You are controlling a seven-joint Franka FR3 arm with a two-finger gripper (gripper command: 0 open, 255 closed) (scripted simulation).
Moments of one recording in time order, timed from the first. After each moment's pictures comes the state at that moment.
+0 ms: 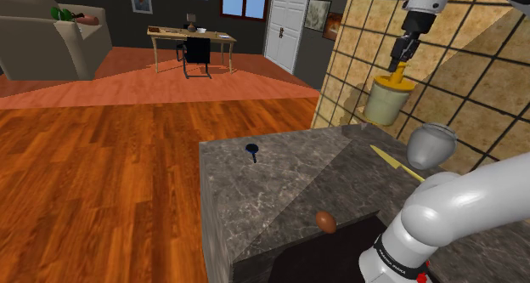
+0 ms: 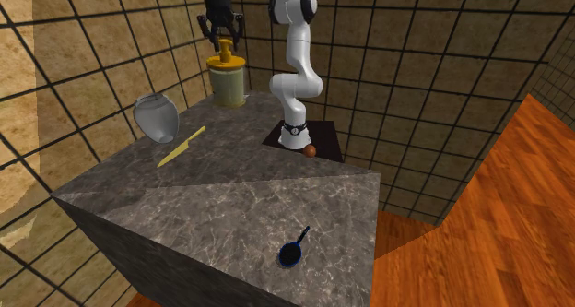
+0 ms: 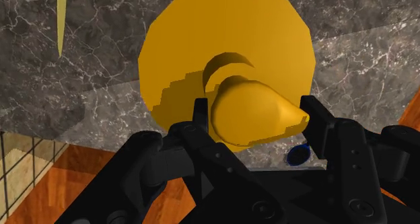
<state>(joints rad) -0.08 -0.53 -0.39 -1.76 -0.16 1.27 -0.41</state>
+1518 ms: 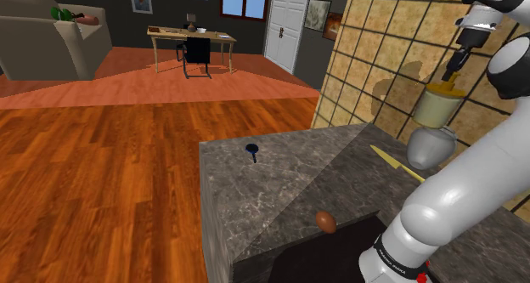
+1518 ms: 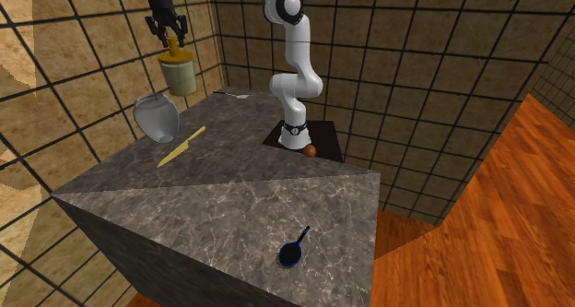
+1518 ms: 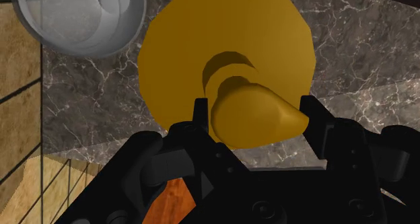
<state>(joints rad) -0.09 -0.20 -0.99 -1.45 -0.15 1.31 -1.05</state>
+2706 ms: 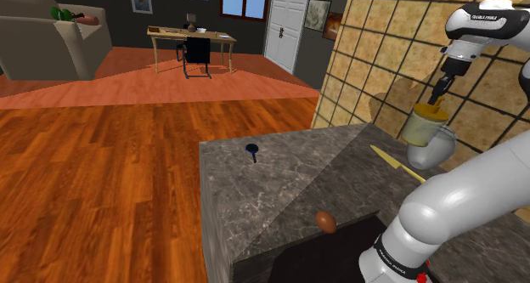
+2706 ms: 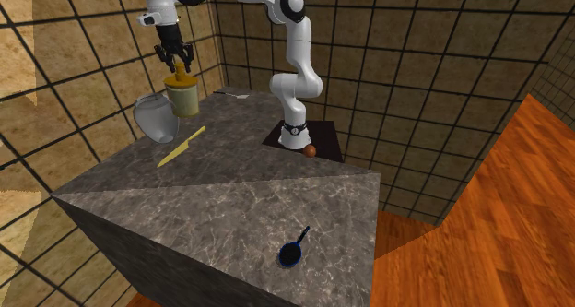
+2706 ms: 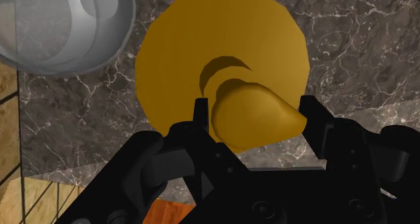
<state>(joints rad) -0.14 -0.35 -0.91 -1.80 -0.25 1.56 -0.97</state>
